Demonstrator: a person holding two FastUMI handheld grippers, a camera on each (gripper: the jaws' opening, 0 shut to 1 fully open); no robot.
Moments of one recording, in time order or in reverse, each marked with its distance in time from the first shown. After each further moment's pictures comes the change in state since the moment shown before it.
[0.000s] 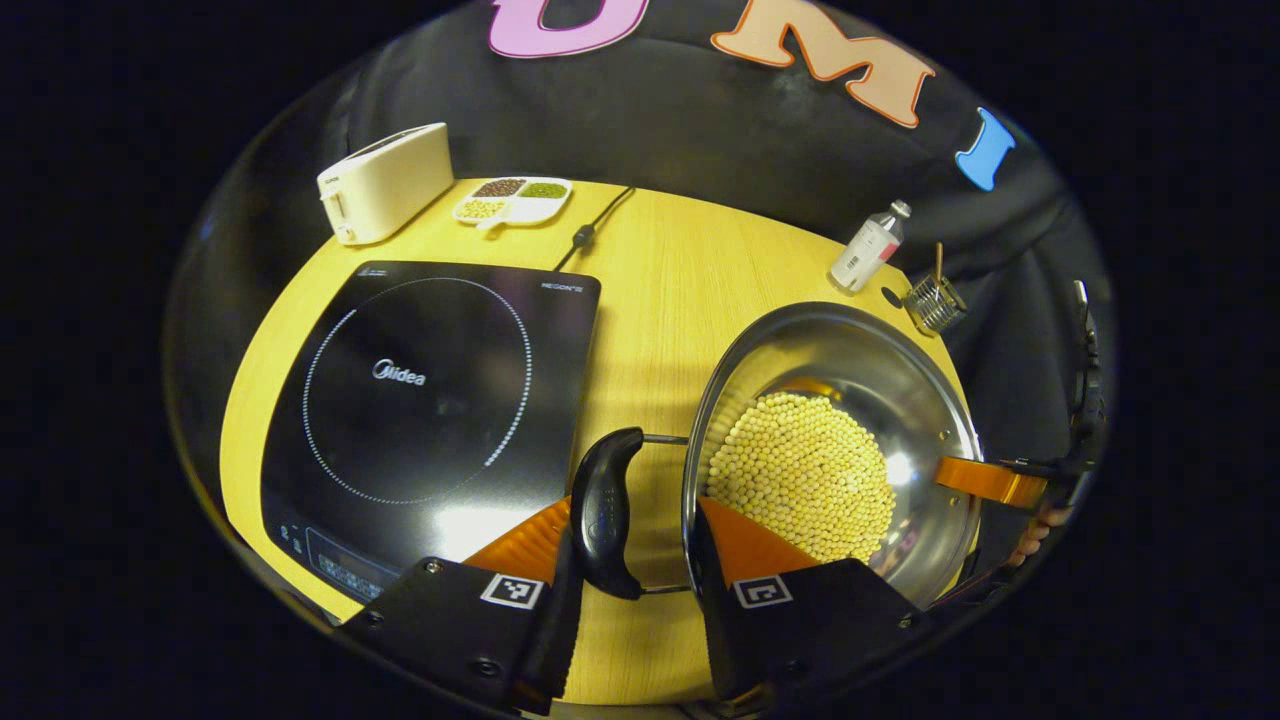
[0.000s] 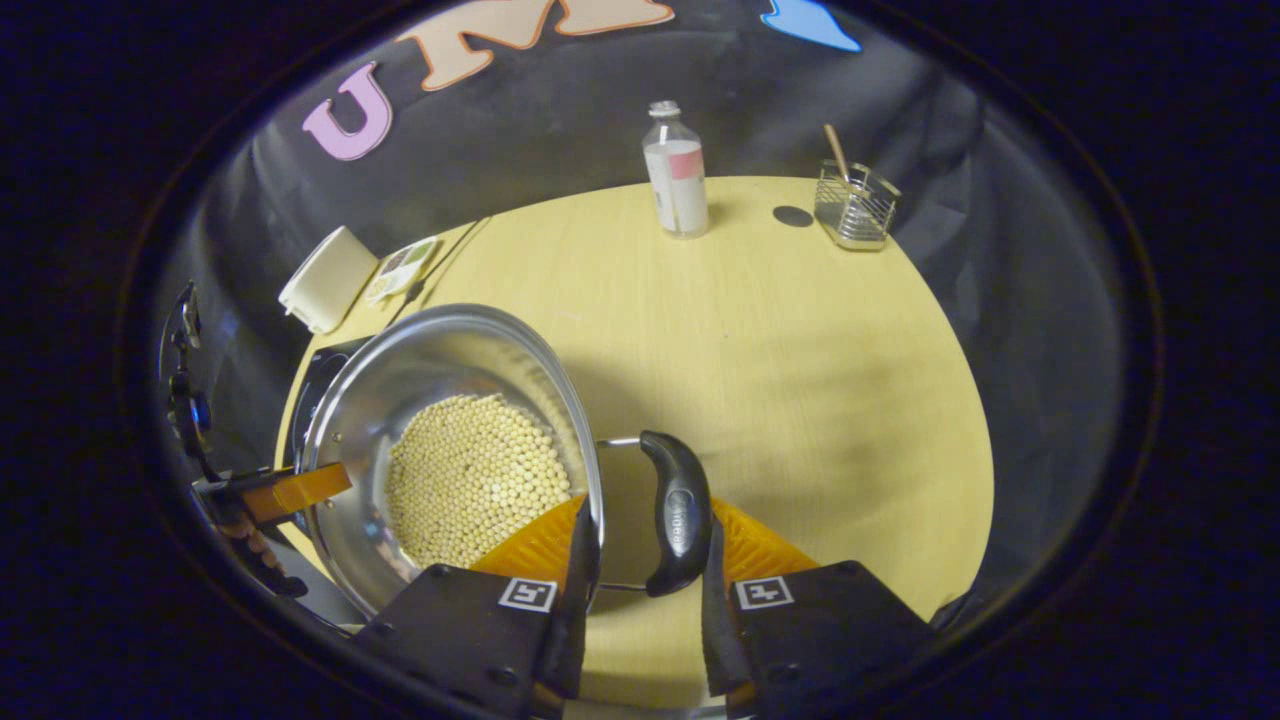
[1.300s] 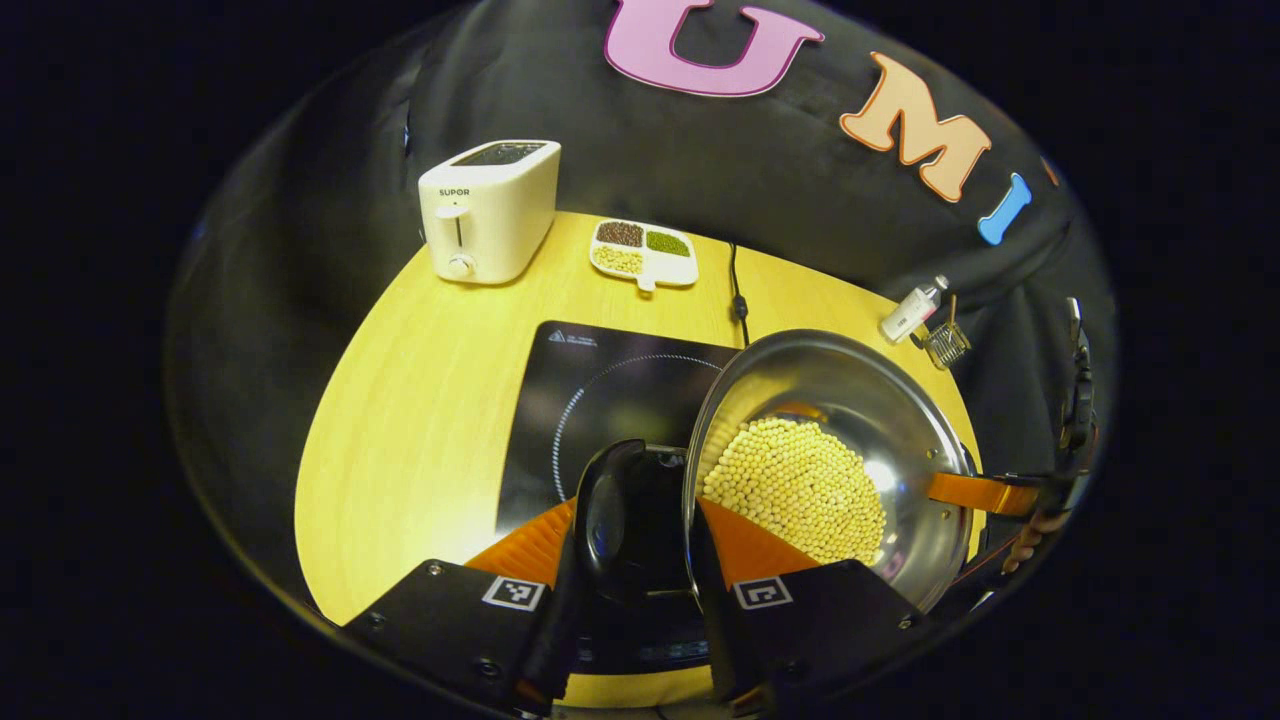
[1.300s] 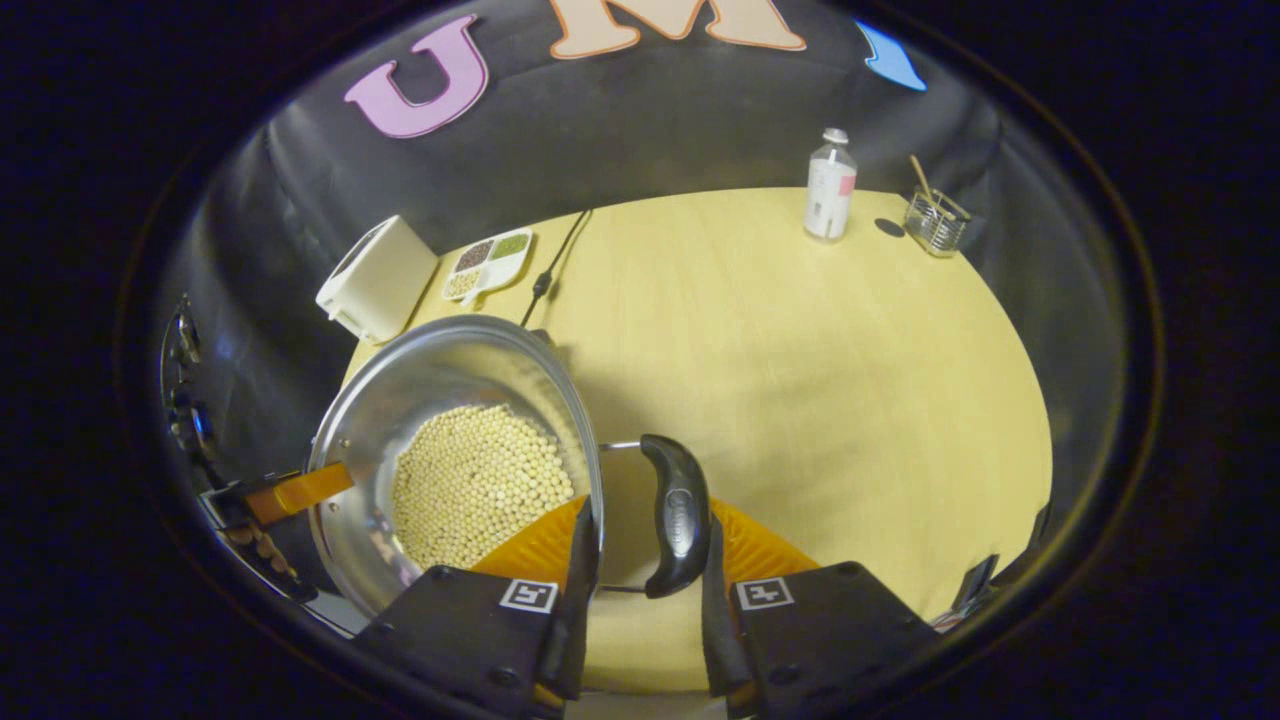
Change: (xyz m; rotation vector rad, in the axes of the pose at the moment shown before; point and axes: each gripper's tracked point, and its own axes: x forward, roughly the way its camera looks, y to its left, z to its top) left arm -0.039 0.218 0.078 0.034 -0.058 -0.089; right arm 0.001 0.250 -0.014 0.066 -0.008 -0.051
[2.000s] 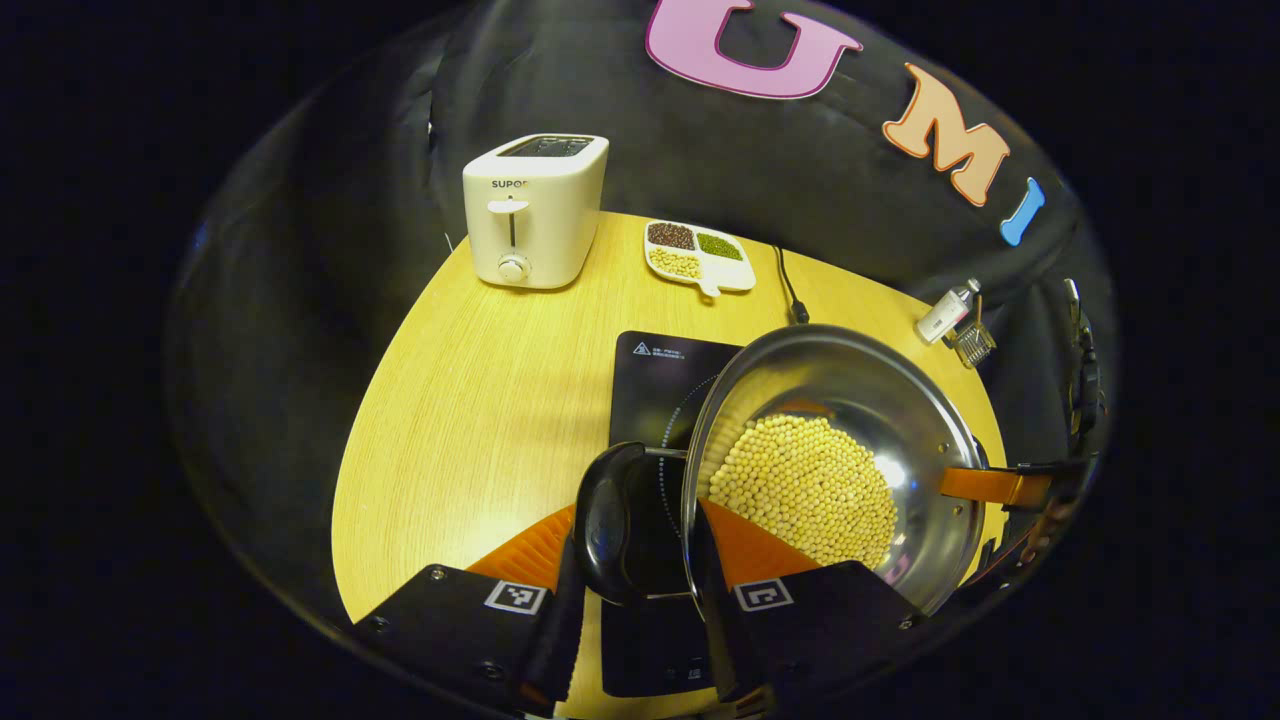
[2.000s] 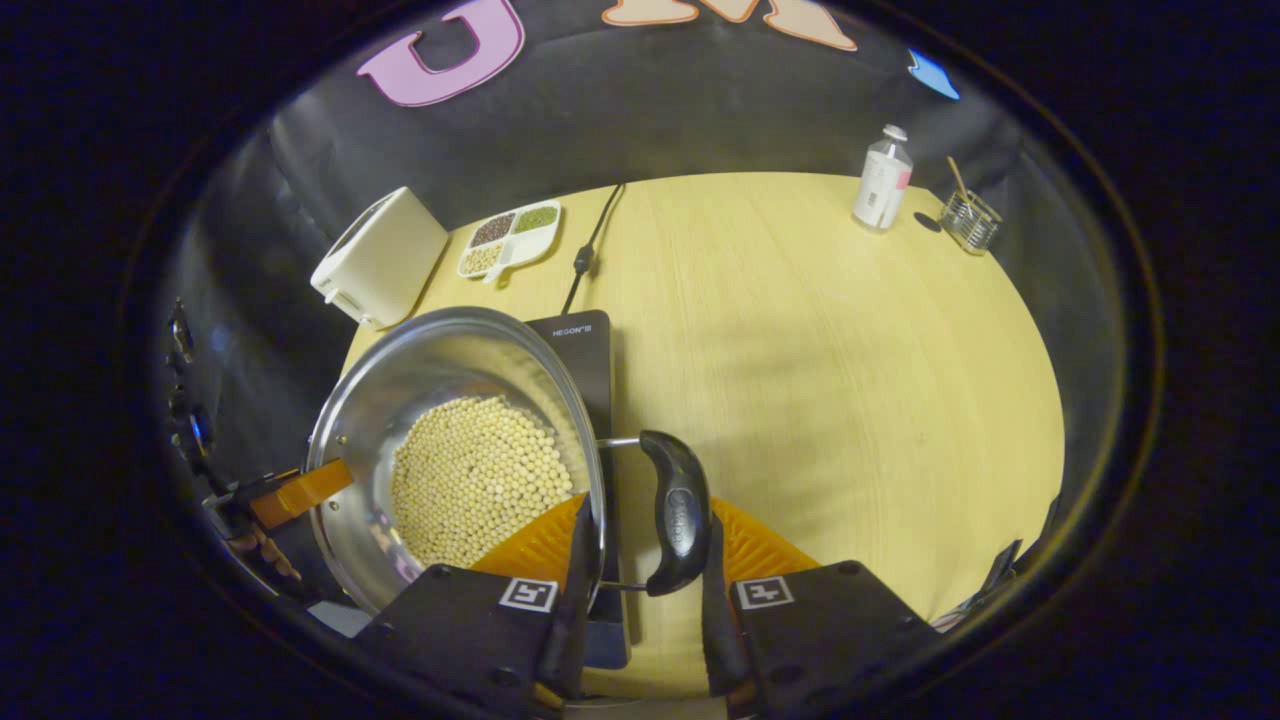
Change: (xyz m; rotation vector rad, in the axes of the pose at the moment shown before) left arm 0.015 0.068 0.005 0.002 0.032 0.045; right arm 0.037 0.062 -0.007 -0.010 0.068 -0.015
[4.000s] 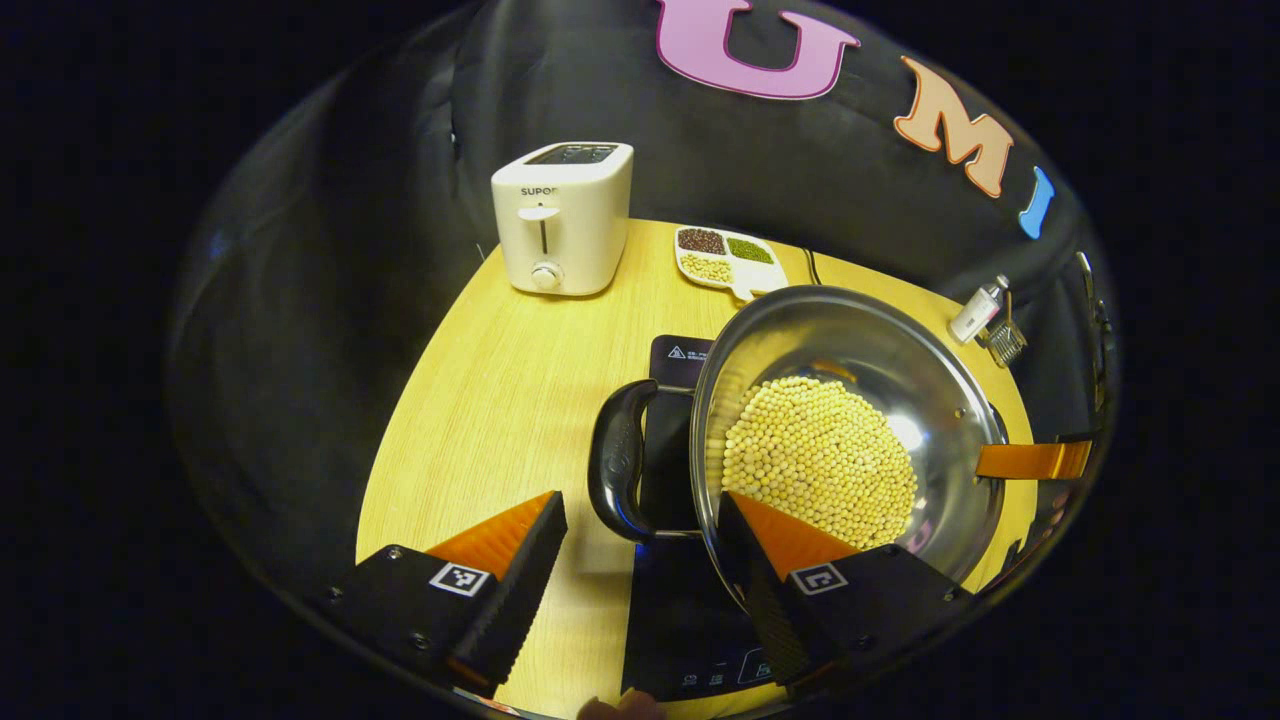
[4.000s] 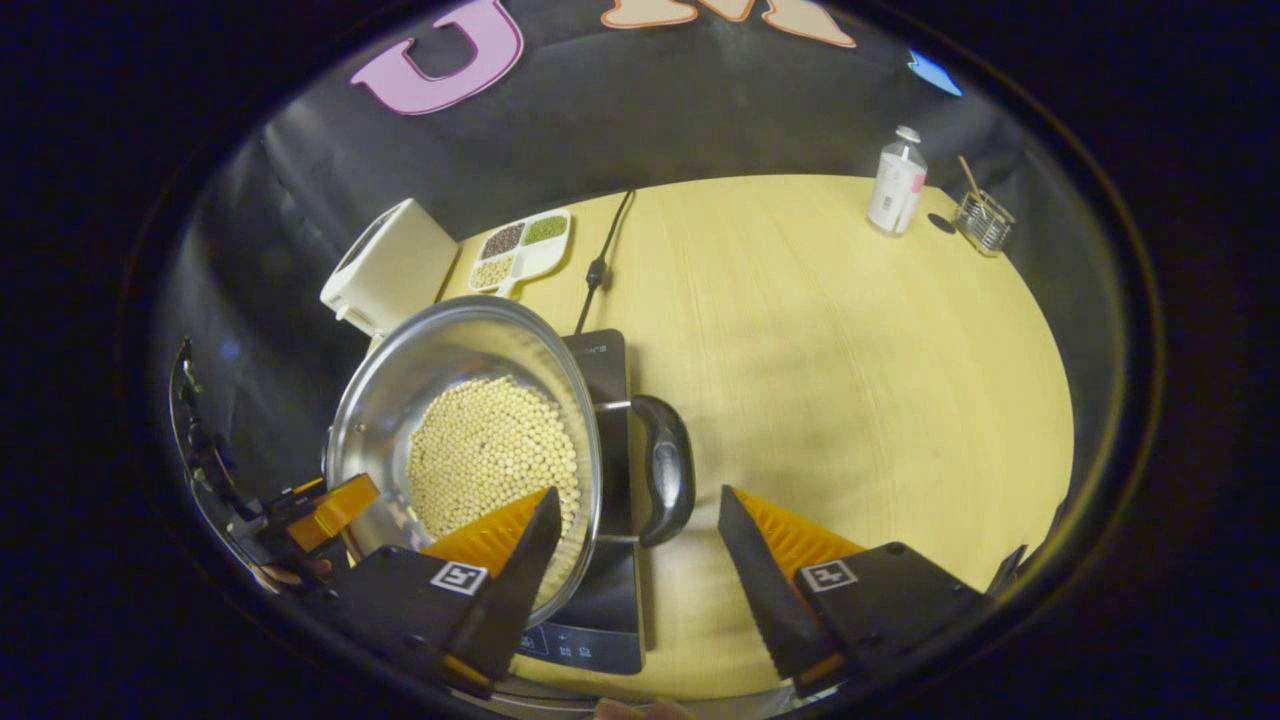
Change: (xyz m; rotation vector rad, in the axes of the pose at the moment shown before) left arm -0.011 0.013 0.001 0.017 -0.047 0.117; right arm -0.012 0.006 0.017 0.027 -0.026 0.055
